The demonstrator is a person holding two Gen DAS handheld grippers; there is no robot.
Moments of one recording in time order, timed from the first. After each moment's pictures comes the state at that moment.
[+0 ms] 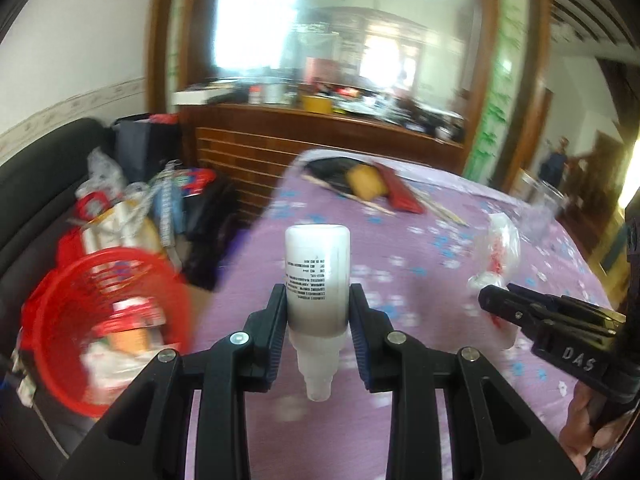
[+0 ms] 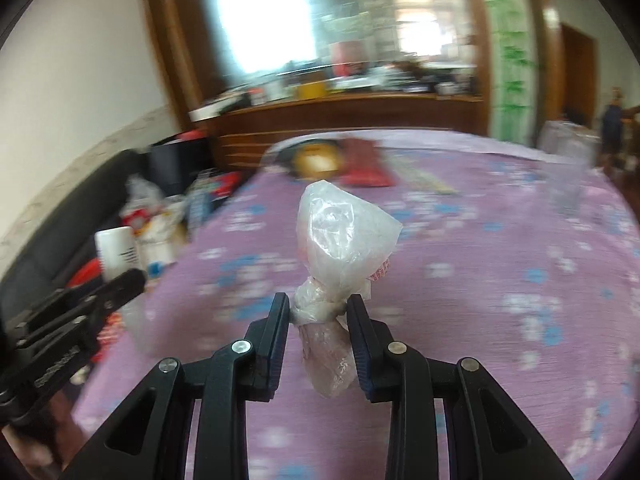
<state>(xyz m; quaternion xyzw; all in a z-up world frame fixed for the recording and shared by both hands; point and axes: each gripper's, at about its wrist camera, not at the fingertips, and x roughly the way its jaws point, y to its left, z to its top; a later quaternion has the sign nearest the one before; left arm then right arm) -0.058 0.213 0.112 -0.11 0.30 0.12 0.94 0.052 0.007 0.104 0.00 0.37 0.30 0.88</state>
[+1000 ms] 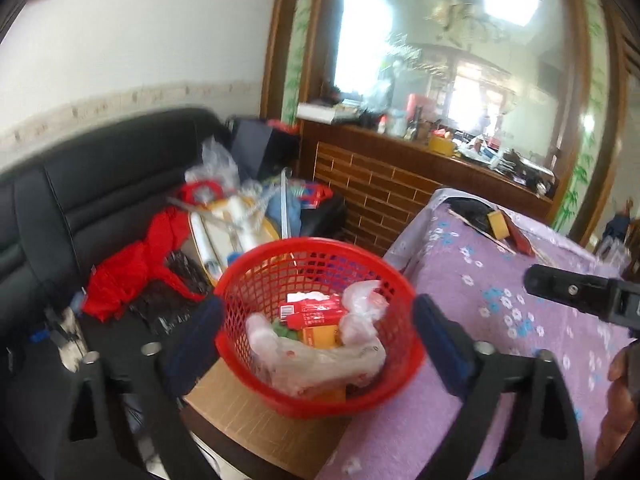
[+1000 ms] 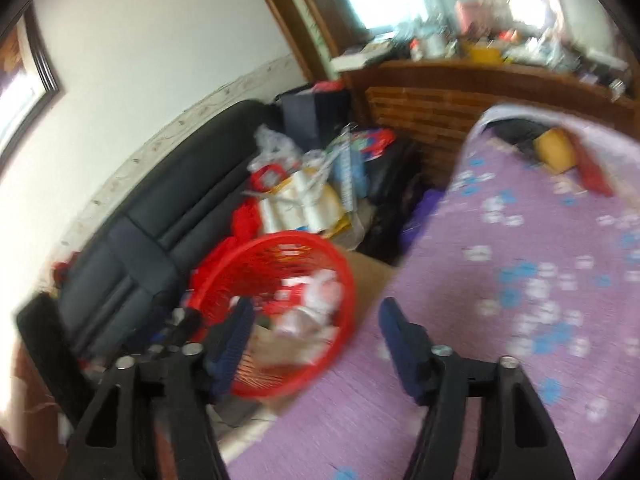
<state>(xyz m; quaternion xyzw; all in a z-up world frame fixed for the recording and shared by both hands) -0.178 0.336 0.094 -0.12 0.23 0.26 0.93 -0.010 0.188 0.115 -0.02 0.38 0.41 0.83</state>
